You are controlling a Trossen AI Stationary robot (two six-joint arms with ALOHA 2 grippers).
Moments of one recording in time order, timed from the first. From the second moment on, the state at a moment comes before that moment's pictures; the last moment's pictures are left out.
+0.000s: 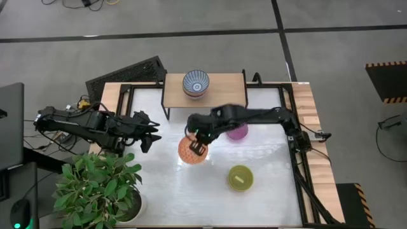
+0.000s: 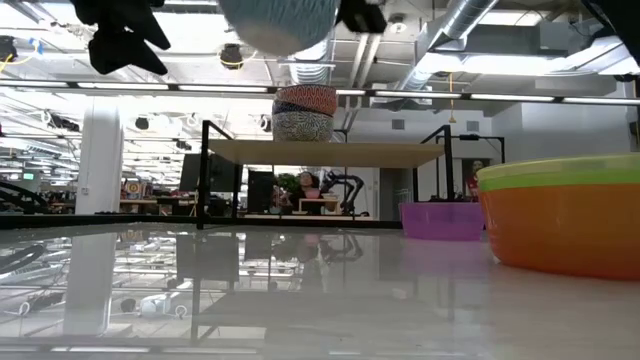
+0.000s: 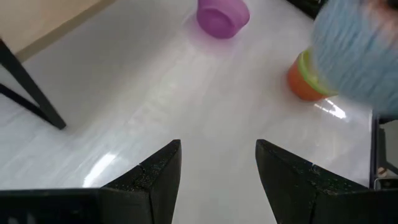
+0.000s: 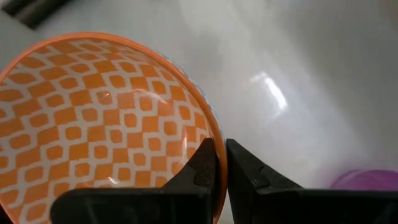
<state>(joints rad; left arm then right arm) -0.14 0.77 0.82 -0.72 -0.27 -0.68 0.08 2.10 2.31 -1.29 0.07 0.64</state>
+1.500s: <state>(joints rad) -0.14 0.77 0.82 -0.75 -0.37 -0.85 -0.49 2.02 2.33 -1.07 0.05 0.32</state>
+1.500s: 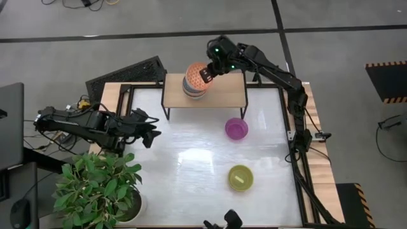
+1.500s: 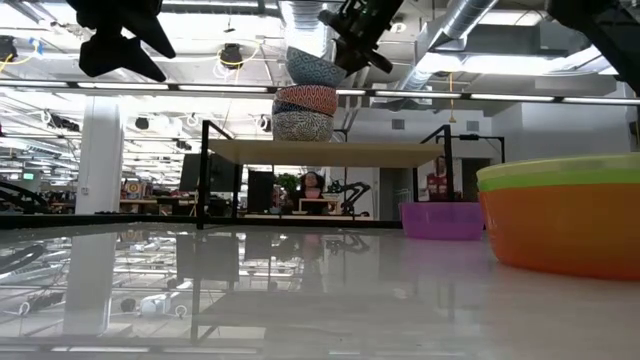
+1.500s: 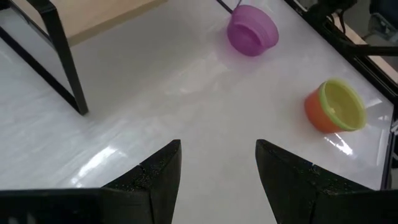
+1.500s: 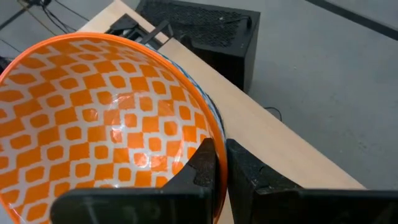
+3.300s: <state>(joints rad) -0.03 0.77 0.82 -0.75 -0.42 -0.87 -0.51 2.02 2.33 -0.99 0.02 0.15</state>
